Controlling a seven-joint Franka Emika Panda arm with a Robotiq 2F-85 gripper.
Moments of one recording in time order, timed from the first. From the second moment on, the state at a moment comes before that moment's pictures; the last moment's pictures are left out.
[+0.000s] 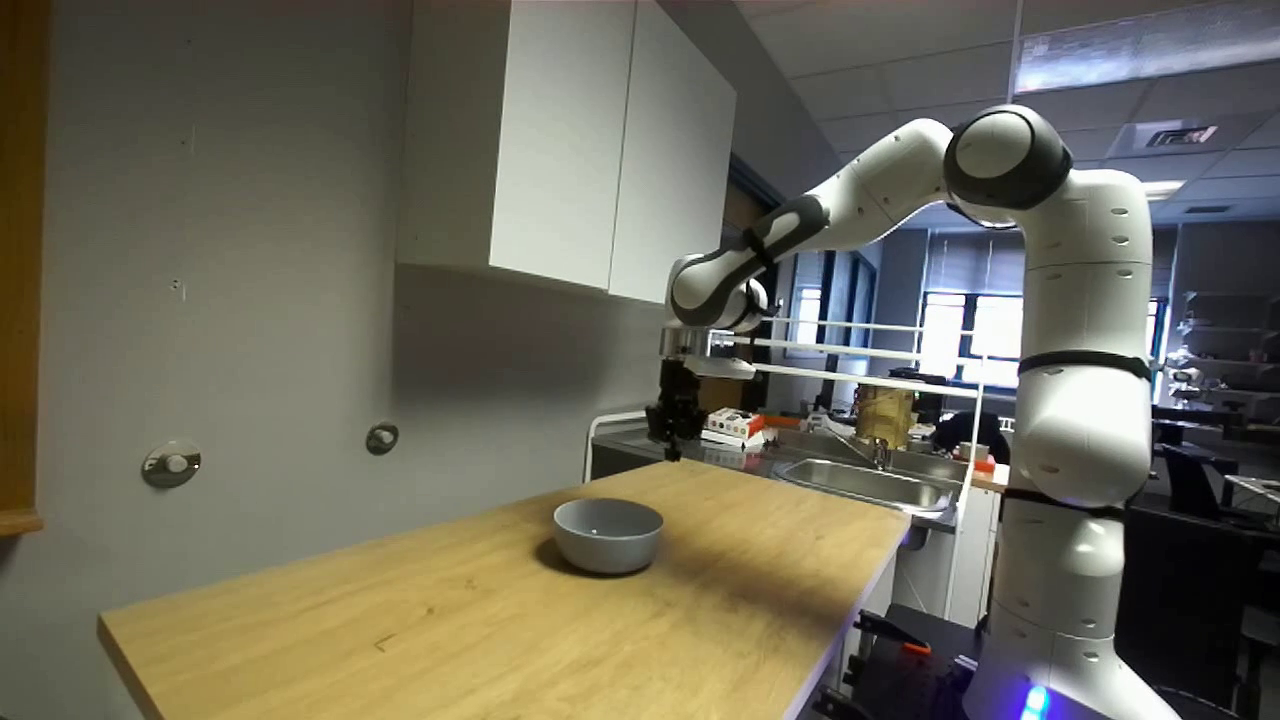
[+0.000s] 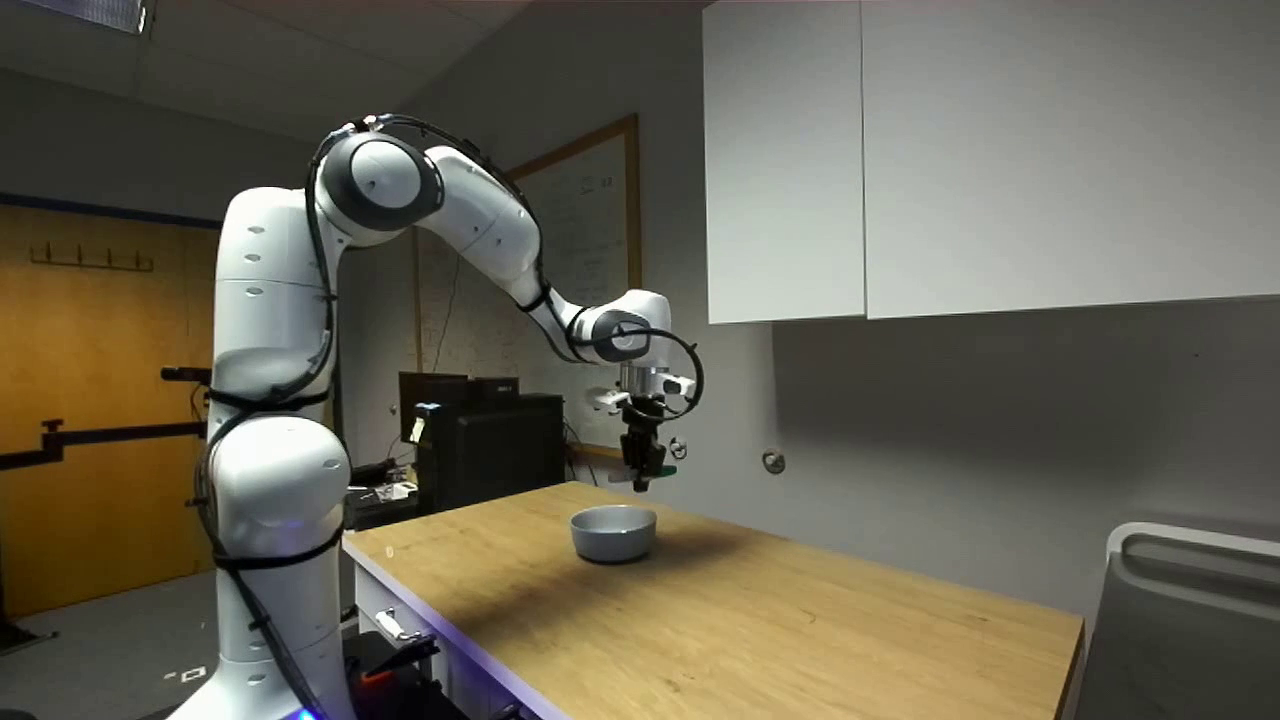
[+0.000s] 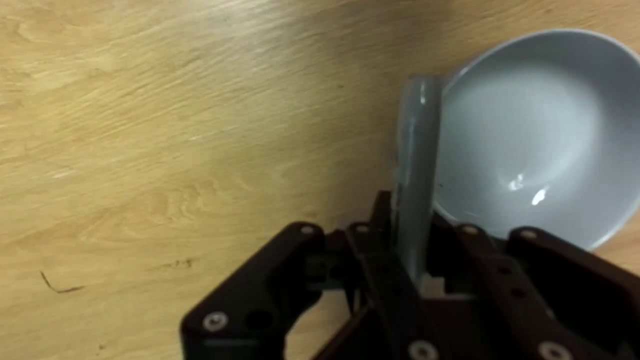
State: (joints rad) arm -0.03 0.05 -0.07 -2.16 0.05 2.19 0.18
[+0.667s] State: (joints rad) arm 0.05 0.22 0.02 -1.94 0.11 2.13 0.23
